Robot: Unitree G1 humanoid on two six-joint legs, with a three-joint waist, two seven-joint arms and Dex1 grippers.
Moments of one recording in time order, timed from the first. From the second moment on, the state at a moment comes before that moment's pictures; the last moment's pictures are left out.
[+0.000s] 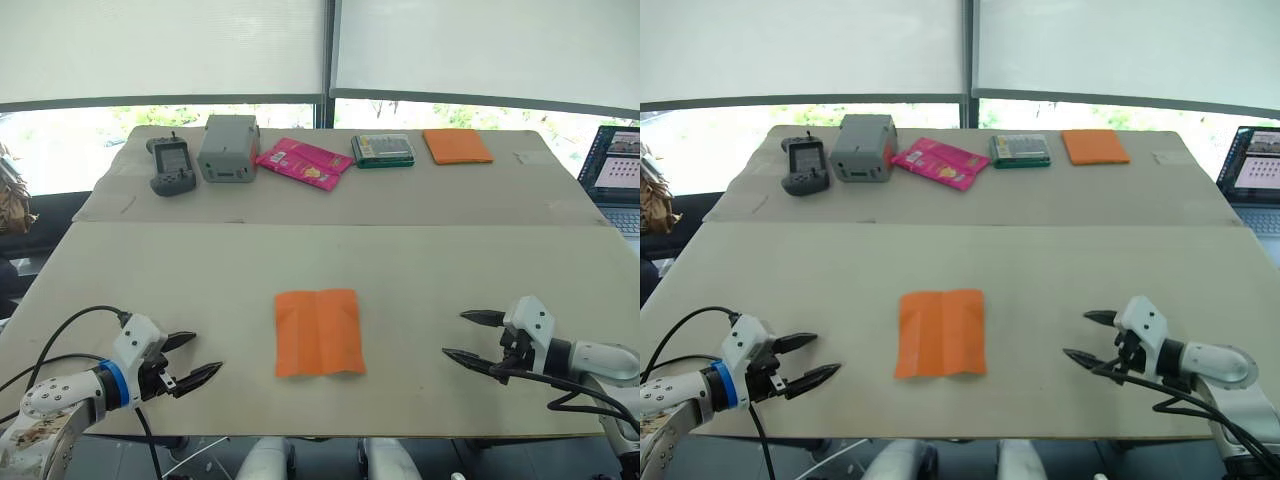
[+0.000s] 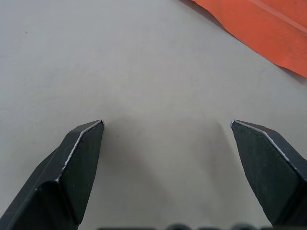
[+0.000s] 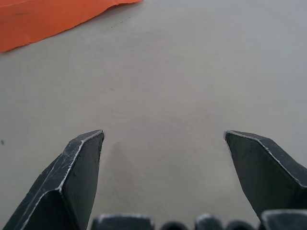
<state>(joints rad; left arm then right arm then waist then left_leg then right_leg) 0.28 0.76 0.30 -0.28 -0.45 0.41 -0.92 0.05 -0.81 -0.17 -0.02 0.34 0.09 1.07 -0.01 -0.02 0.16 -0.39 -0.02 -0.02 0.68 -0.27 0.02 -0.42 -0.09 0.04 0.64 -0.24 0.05</state>
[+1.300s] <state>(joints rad) -0.38 0.69 -0.34 -0.09 -0.20 0.37 -1.02 -0.10 -0.85 0.08 -0.52 0.32 0.66 0.82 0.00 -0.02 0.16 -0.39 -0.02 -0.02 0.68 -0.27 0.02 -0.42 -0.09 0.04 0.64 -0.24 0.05</state>
